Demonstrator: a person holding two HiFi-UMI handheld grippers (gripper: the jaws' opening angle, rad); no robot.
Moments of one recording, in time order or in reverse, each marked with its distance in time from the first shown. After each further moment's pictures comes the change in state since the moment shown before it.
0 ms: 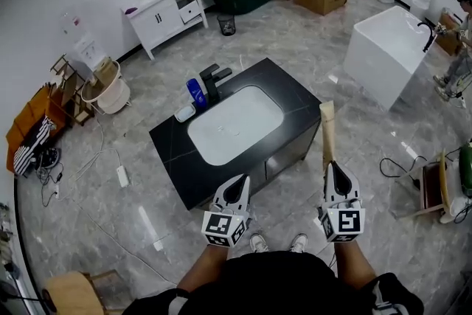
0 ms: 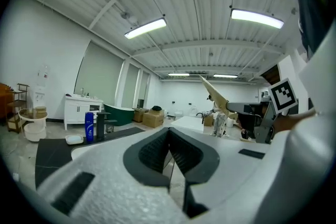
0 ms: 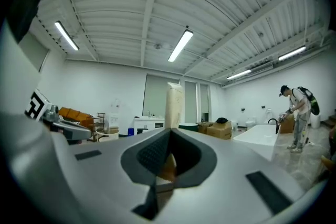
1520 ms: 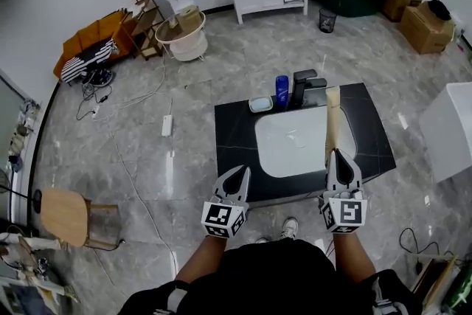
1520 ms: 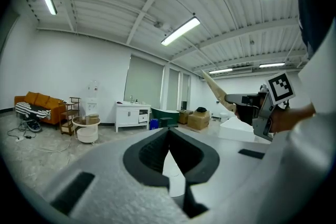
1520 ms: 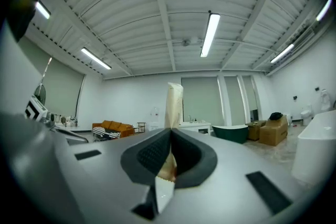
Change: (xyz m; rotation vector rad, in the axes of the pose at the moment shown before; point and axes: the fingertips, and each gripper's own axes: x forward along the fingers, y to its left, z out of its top) left arm -0.045 0.209 0.005 -0.007 -0.015 0.497; right arm 0.232 0.175 0.003 0.072 -0.073 0.470
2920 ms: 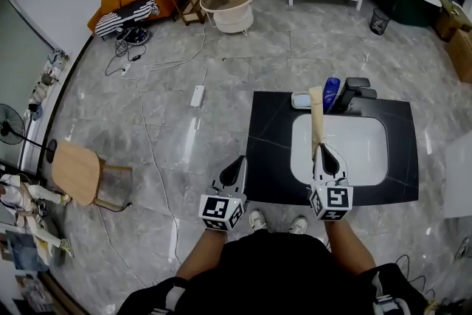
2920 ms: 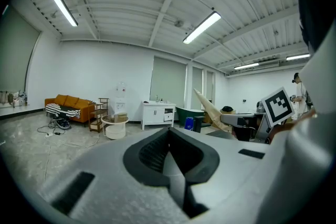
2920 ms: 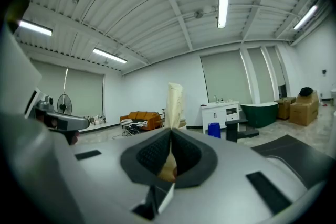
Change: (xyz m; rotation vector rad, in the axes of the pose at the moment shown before) left arm -0.027 0.122 -0.015 -0.037 0.014 0.289; right arm 0.128 0.121 -0.107 0.086 0.184 0.288
